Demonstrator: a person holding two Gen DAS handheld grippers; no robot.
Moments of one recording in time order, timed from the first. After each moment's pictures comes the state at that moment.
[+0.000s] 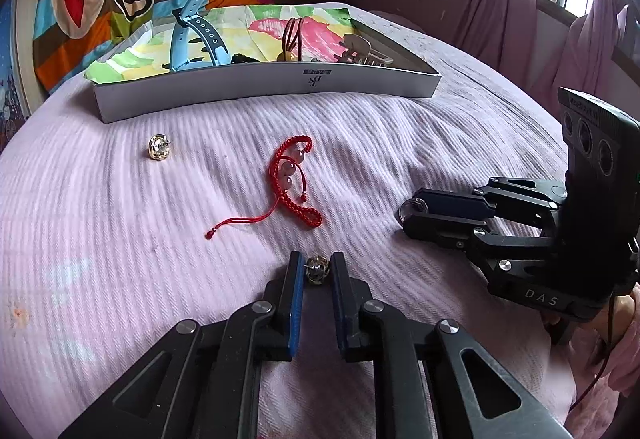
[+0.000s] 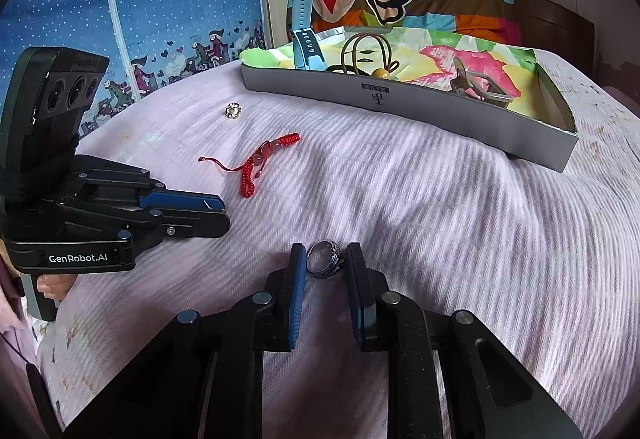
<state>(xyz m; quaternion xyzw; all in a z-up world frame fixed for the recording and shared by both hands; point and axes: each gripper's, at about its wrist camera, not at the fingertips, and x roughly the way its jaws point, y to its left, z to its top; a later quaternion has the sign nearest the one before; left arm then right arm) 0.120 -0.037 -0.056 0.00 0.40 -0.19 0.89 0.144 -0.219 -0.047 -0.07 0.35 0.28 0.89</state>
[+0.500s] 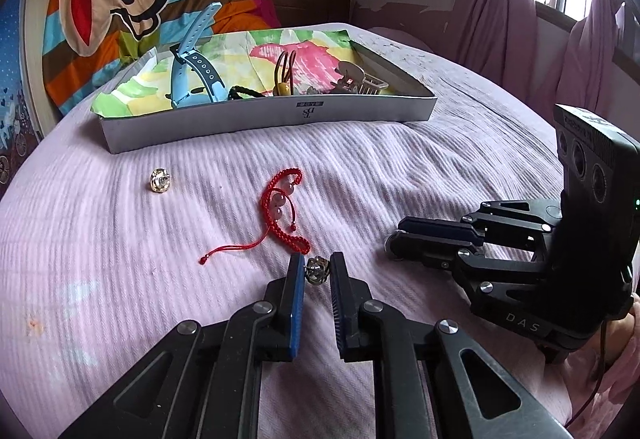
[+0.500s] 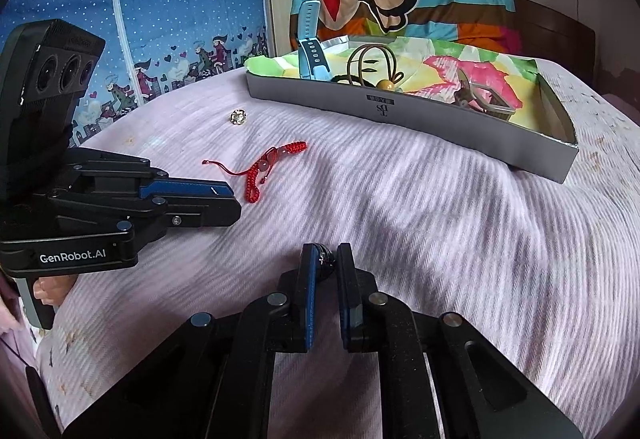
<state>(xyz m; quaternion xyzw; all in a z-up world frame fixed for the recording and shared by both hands) 0.116 -0.048 -0.040 0.00 0.37 -0.17 0.91 0.142 -0.217 -0.044 -0.07 0.34 0.28 0.90</state>
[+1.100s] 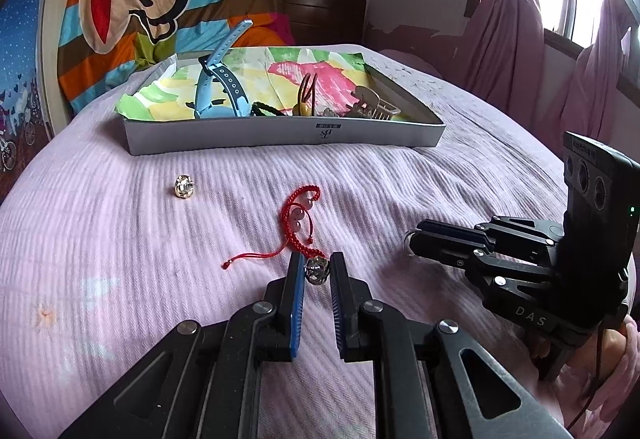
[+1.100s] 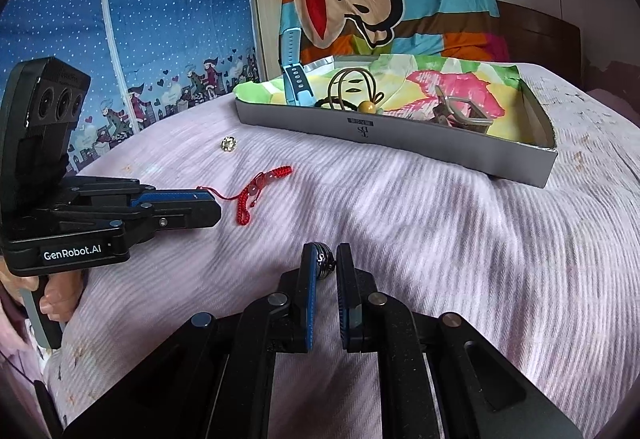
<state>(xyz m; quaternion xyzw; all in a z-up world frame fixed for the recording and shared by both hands) 0.111 -0.032 -0.035 -0.04 0.34 -0.16 0.92 0.143 -0.233 -0.036 -0.03 0.31 0.27 0.91</state>
